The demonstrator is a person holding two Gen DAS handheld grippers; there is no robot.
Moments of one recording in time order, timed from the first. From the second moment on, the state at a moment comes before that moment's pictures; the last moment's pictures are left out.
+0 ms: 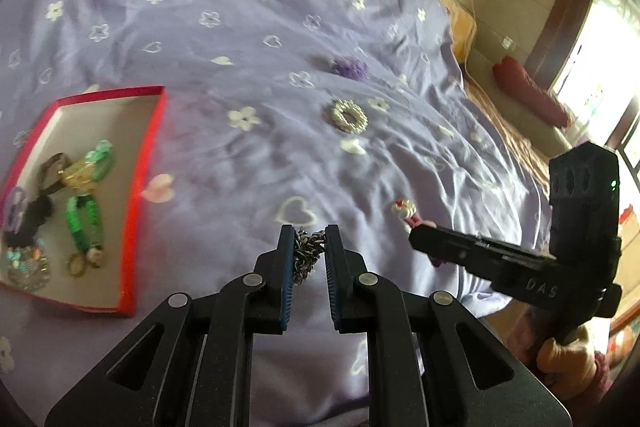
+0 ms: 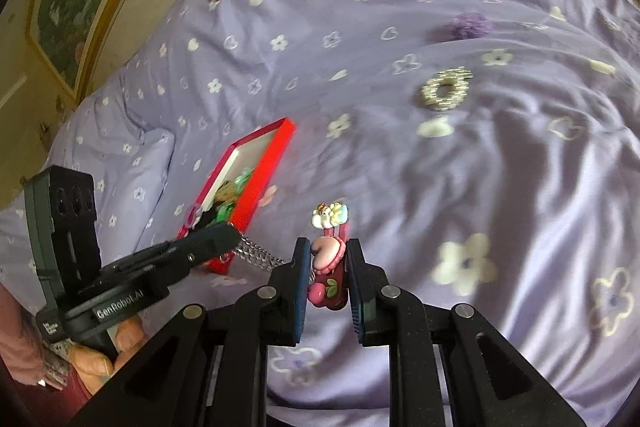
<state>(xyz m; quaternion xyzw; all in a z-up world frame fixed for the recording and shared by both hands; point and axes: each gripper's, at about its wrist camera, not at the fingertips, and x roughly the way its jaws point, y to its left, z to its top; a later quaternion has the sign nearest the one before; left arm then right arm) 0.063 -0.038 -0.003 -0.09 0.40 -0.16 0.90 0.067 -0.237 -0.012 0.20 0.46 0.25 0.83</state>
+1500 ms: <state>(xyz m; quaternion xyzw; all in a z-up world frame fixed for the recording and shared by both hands) 0.067 0.174 -0.003 -0.16 0.36 0.00 0.92 0.118 -0.016 -0.024 0.11 0.49 0.37 0.78</state>
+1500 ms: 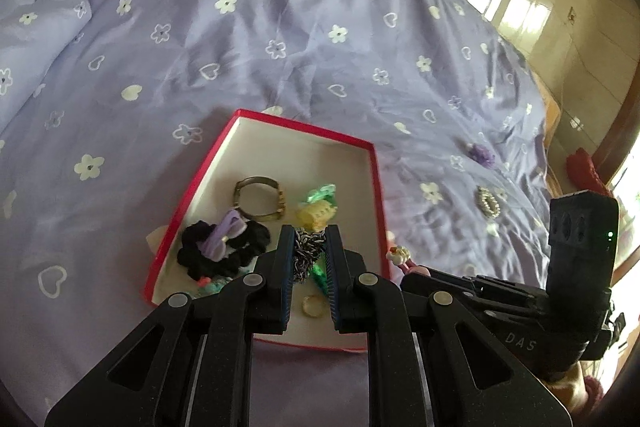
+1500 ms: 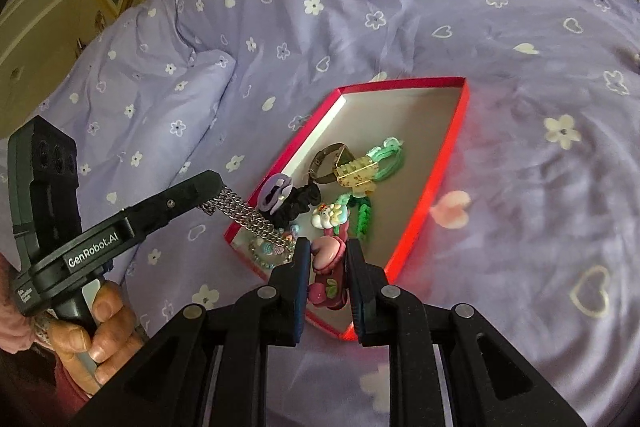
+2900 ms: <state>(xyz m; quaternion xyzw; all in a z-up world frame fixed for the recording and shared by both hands) 0.096 0.214 -0.092 -0.16 0.44 0.06 0.88 0.147 0.042 -0.075 0.03 0.53 0.34 0.77</state>
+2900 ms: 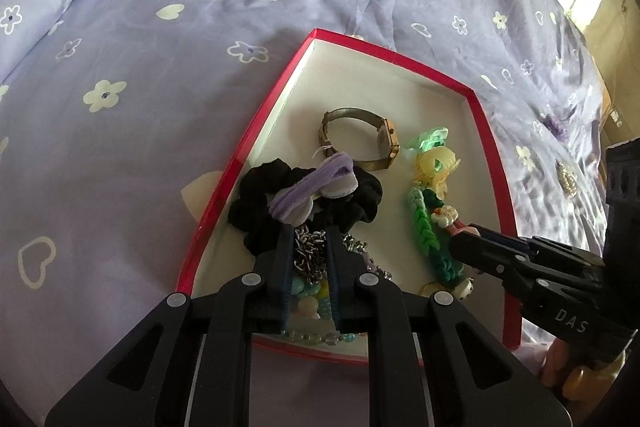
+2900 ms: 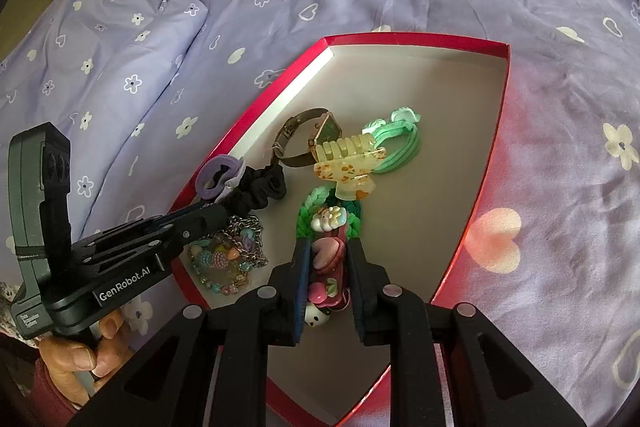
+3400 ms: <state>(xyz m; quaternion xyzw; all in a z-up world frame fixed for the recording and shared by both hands) 0.095 0.211 -0.091 -0.15 0.45 0.07 0.88 0.147 0.040 -0.073 0.05 0.53 0.35 0.77</state>
